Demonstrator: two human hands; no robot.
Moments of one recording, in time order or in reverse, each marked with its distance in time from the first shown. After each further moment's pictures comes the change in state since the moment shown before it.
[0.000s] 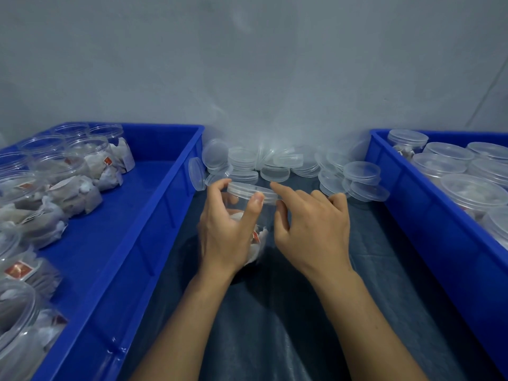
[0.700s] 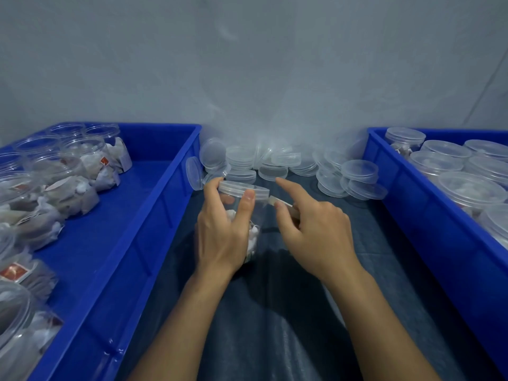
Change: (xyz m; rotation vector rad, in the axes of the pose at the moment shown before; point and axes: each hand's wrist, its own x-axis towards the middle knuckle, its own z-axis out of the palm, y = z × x) left_hand 0.000 -0.005 -0.002 0.032 -0.055 0.012; right_hand 0.000 0.009 -0.014 0.256 -0.236 0.082
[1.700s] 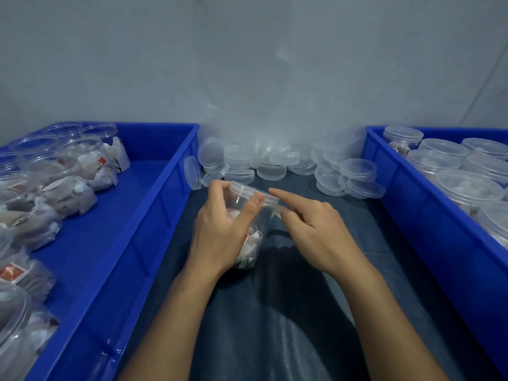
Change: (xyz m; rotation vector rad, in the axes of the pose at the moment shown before) left_hand 0.005 0.005 -0.012 0.064 -0.164 -0.004; right_hand 0.007 0.020 -0.004 0.200 -0.217 0.042
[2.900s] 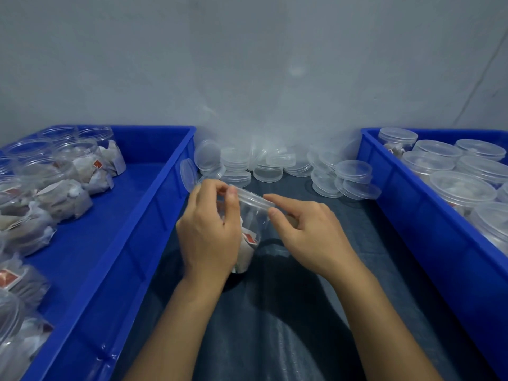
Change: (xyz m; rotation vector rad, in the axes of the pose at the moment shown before) left_hand -0.004 0.004 0.004 0.192 0.376 0.247; right_hand -0.002 0.002 0.003 -0.013 0.080 -0.029
